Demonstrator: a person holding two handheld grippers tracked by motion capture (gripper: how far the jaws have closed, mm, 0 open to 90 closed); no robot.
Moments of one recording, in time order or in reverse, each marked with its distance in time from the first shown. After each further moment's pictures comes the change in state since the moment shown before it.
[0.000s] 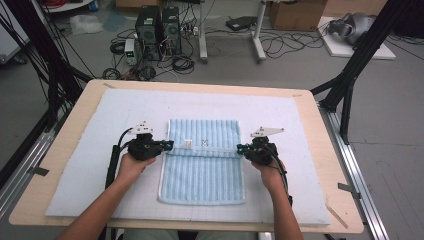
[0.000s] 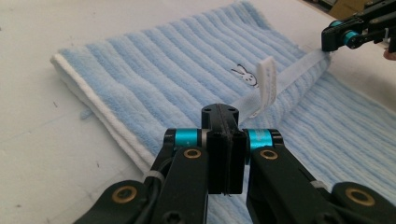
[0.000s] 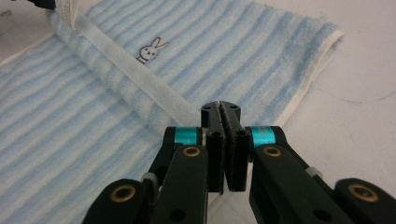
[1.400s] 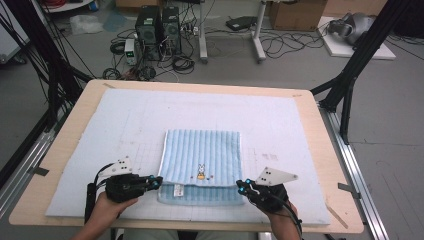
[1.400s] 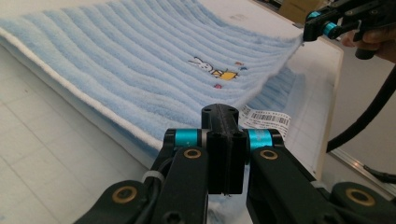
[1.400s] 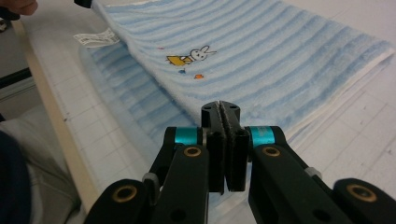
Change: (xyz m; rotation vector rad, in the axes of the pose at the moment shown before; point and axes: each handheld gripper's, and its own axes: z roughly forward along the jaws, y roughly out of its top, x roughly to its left) left arm -0.068 -0.058 -0.077 0.009 -0.158 0.045; right arm 0.094 -0.055 -0.078 -0.048 0.065 -0.139
